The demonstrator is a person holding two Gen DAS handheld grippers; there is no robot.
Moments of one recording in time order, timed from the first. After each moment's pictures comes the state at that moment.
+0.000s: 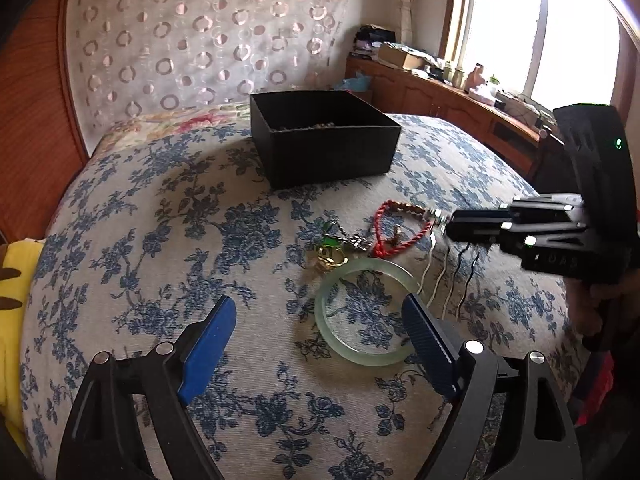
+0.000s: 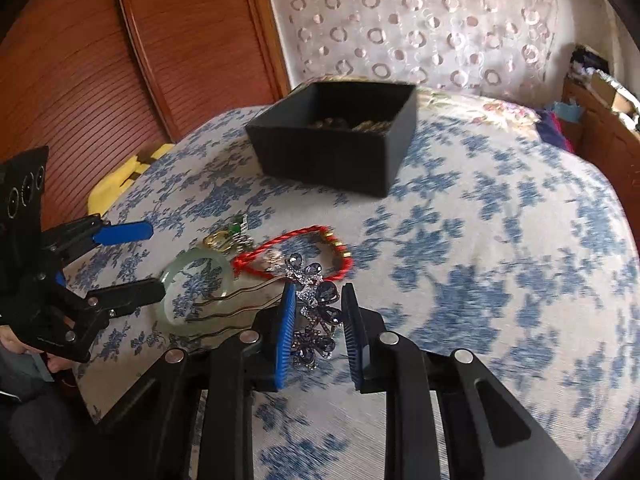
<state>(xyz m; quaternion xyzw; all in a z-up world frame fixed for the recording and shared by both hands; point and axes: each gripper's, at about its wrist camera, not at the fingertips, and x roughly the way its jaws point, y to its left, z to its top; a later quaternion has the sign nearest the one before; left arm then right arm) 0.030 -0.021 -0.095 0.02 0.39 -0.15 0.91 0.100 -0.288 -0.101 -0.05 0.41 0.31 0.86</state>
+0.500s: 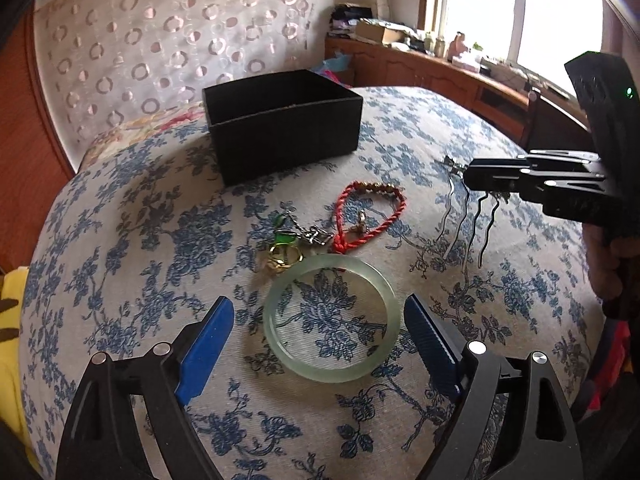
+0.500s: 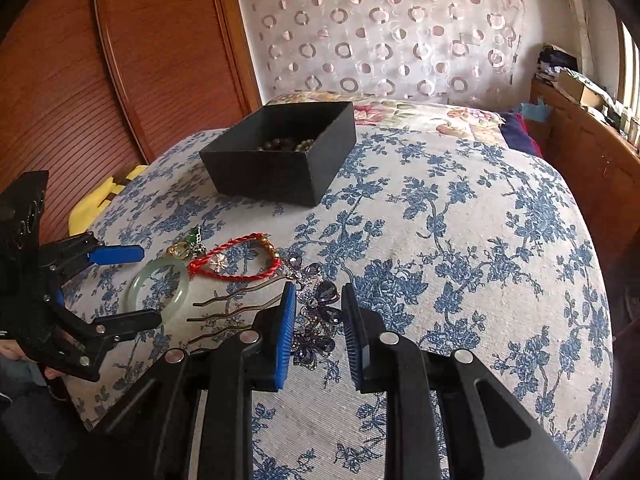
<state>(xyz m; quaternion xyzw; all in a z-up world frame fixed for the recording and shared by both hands) 0.040 -0.059 -0.105 0.08 0.41 -0.16 0.89 0.100 -0.332 -0.093 -0.03 0.39 0.27 0.88</state>
